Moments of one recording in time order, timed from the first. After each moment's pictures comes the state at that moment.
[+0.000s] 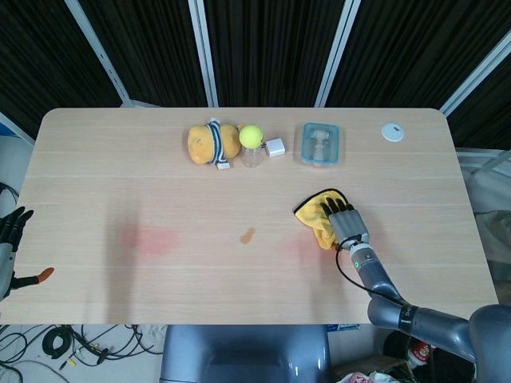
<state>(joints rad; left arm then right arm) -0.12 -1.07 -0.08 -1.67 1.36 1.38 -0.02 0.80 -1.58 0.10 -1.26 -0.67 0.74 -0.60</state>
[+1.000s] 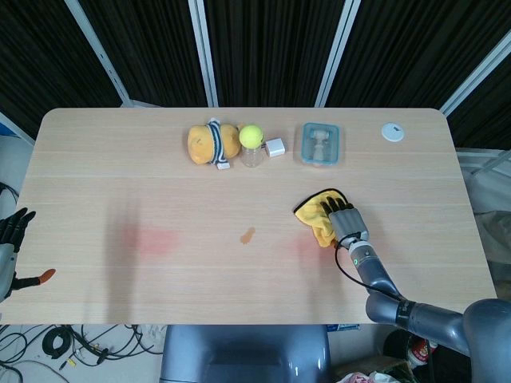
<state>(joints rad) -0.13 -1.06 -0.08 -1.68 1.35 1.37 -0.03 0.85 -1.58 0.07 -1.24 -0.61 0.73 -0.59</state>
